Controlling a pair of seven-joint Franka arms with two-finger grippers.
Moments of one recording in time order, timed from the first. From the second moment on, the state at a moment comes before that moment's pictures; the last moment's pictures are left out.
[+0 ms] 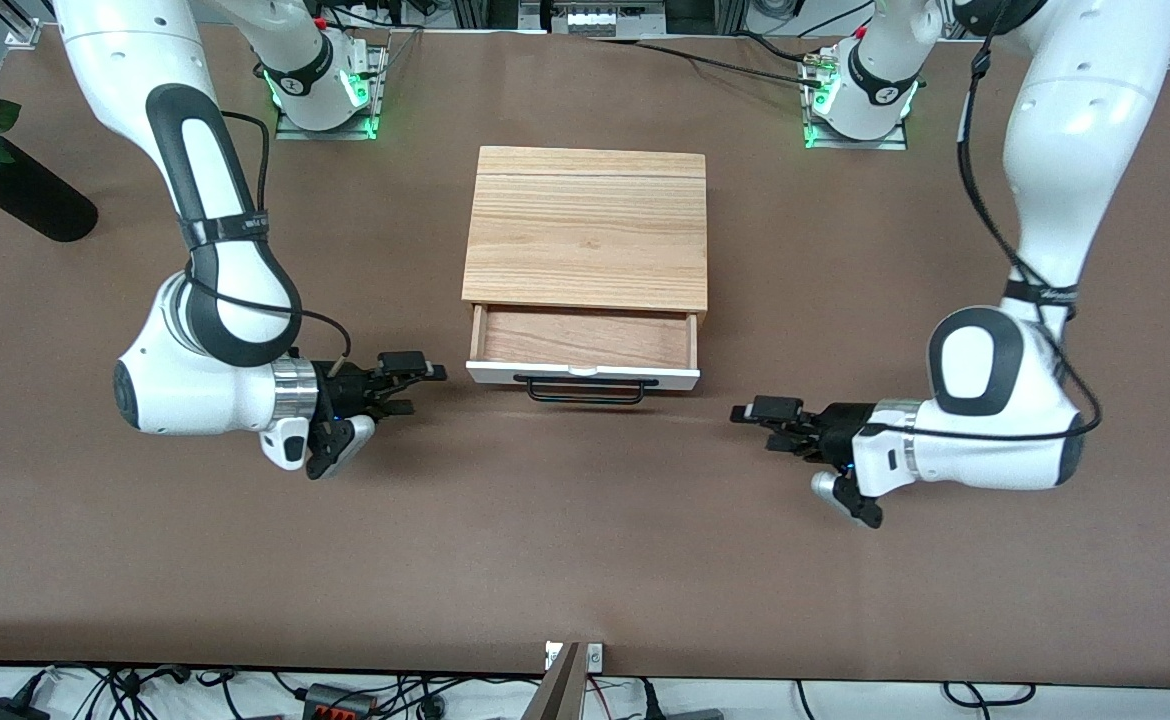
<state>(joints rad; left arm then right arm) 0.09 0.75 -0.37 -1.24 -0.47 1.83 0.31 0.31 0.63 -0.14 -1.48 0.75 1.86 -0.58</state>
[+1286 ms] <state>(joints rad) 0.08 0.25 -0.19 -1.32 -0.01 1.31 0.15 0.17 0.24 -0.09 -1.35 -0.05 1.32 -0.15</state>
